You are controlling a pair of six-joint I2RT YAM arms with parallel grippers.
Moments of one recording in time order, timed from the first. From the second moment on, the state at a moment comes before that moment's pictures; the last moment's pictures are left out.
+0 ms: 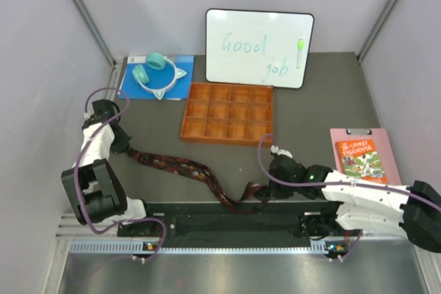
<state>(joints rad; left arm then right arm) 0.33 1.40 0.94 -0.71 -0.15 -0.42 0.99 1.01 0.43 -0.45 0.02 0.89</state>
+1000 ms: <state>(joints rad) 0.33 1.79 1.51 -0.90 -0.27 -0.40 0.68 0.81 0.54 -0.75 -0.83 0.93</state>
